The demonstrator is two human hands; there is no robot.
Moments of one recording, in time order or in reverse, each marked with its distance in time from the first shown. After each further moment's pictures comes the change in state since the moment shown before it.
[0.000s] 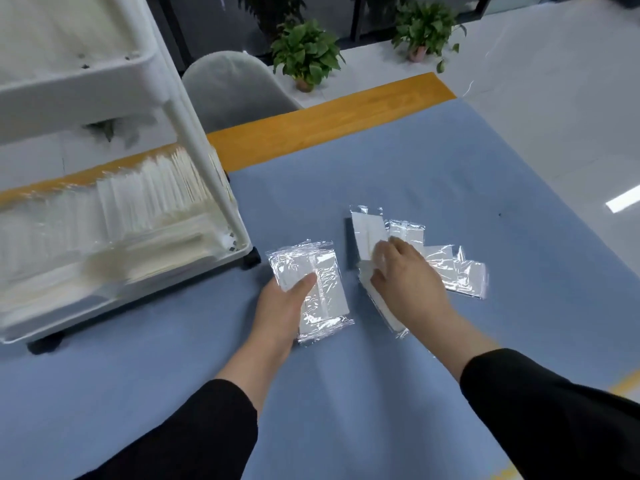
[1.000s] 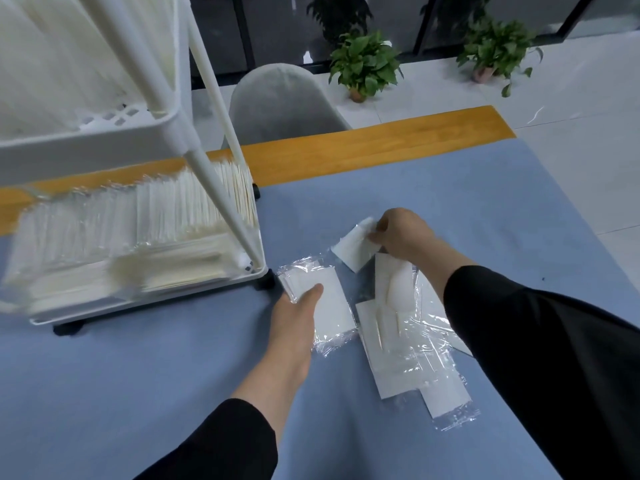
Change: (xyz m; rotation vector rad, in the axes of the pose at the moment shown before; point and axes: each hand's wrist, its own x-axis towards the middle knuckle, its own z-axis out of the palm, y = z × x) left_hand 0.023 0.007 0.027 -0.245 0.227 -0.090; right_hand 0.177 -0.015 -0.011 0.181 -0.389 0.145
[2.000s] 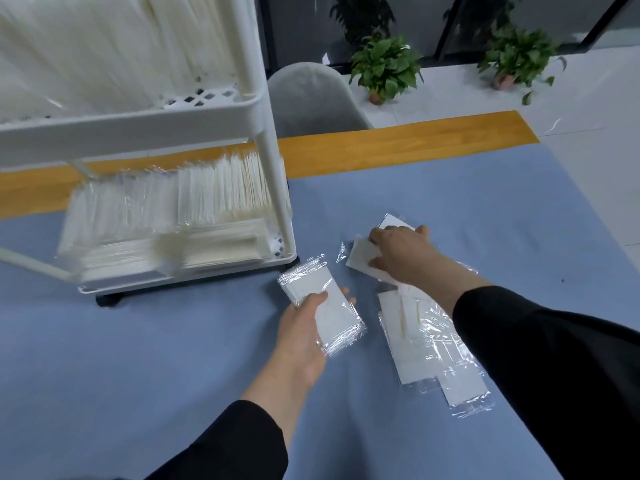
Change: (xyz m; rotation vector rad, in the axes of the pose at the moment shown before) left_hand -0.035 0.010 -0.030 -0.311 -0.092 -0.173; right_hand -0.058 -0.033 0.024 -0.567 0.004 -0.341
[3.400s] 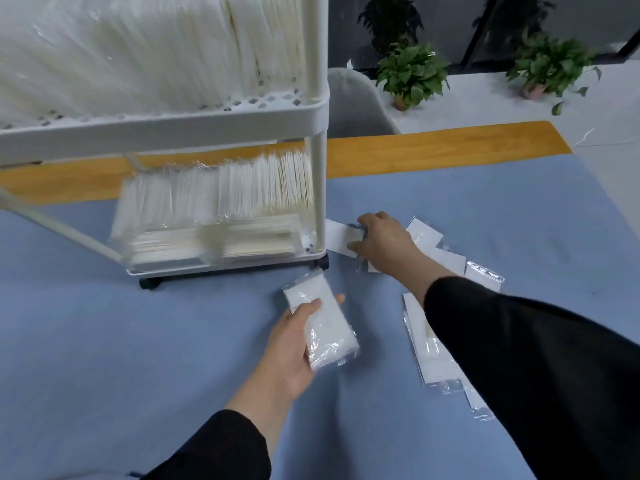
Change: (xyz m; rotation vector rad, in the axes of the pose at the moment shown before) left_hand -0.025 0.016 -0.048 -0.081 -0.034 -0.035; right_hand 0.029 -0.060 0.001 0.455 0.062 0.033
